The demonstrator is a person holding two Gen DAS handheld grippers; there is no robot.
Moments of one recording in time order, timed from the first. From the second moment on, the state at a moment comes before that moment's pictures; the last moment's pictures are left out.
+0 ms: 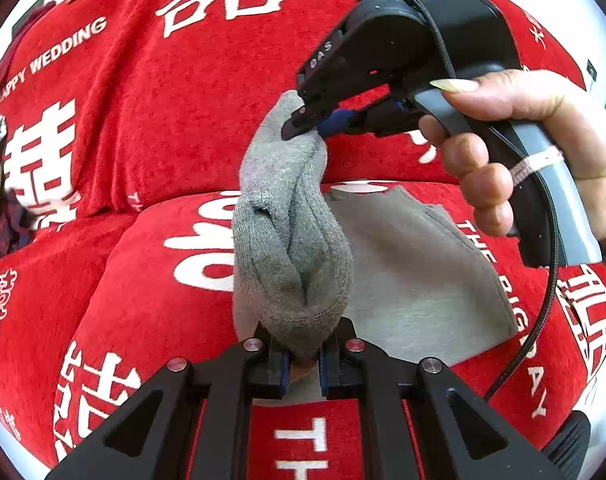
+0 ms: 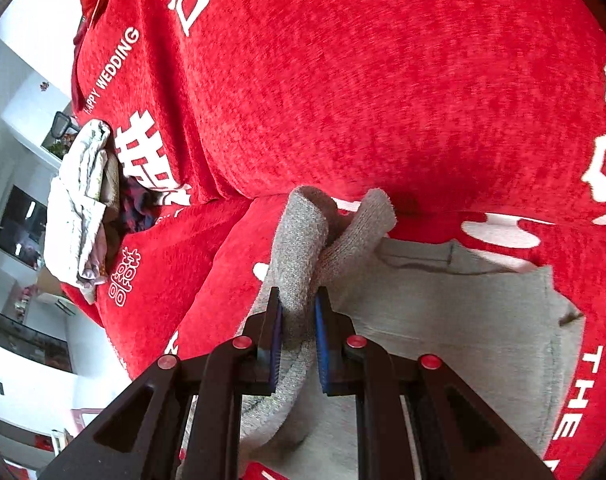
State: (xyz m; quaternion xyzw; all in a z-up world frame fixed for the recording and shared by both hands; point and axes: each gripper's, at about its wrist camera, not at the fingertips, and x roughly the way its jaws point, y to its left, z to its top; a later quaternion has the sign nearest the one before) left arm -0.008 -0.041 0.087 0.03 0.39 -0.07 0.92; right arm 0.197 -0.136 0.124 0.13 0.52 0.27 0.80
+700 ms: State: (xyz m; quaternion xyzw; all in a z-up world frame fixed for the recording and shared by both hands) left arm -0.005 -0.152 0.078 0.11 0.41 -0.12 0.90; right arm 0.185 -0.241 0.127 0.12 0.51 0.29 0.80
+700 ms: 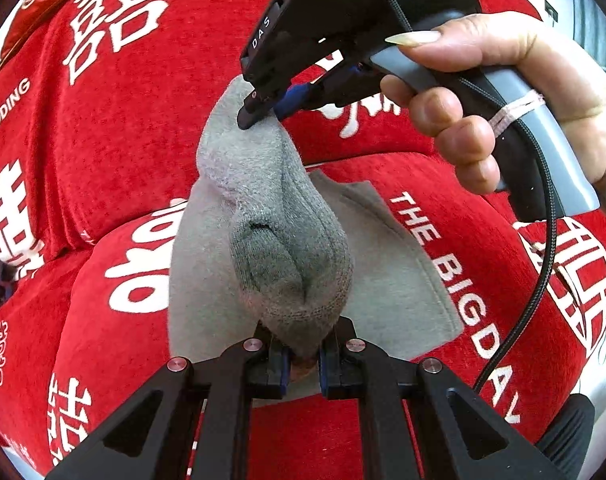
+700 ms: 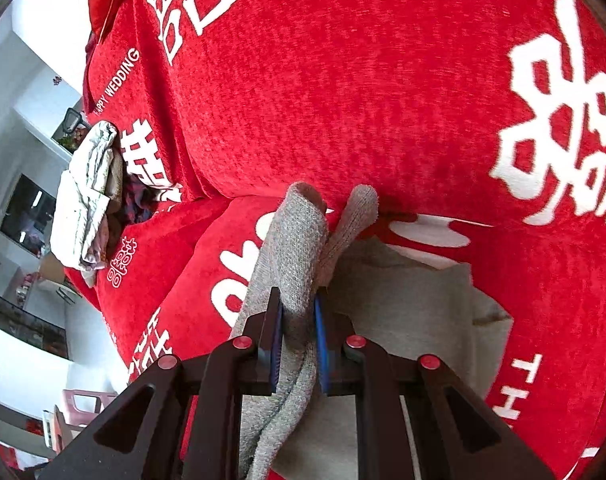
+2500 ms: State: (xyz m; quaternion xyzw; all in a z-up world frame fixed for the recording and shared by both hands) left arm 0.034 -0.081 0.034 -0.01 0.49 -0.10 0.87; right arm 0.086 -0.350 0.044 0.25 0.47 0.23 0.81
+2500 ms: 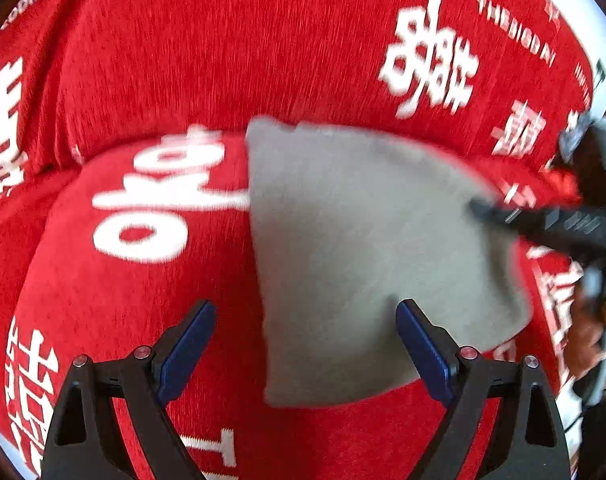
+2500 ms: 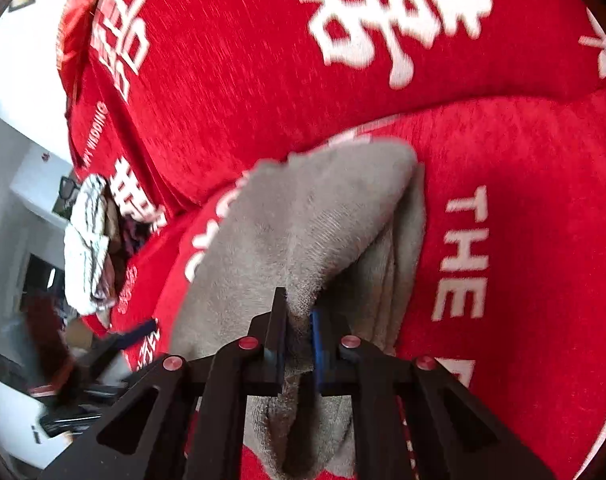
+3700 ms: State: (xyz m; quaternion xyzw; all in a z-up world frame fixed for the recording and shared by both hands) left arm 0.176 -0.067 0.014 -0.05 0.55 -0.06 0.83; right arm 0.131 -0.340 0.043 0.19 0.47 0.19 0.84
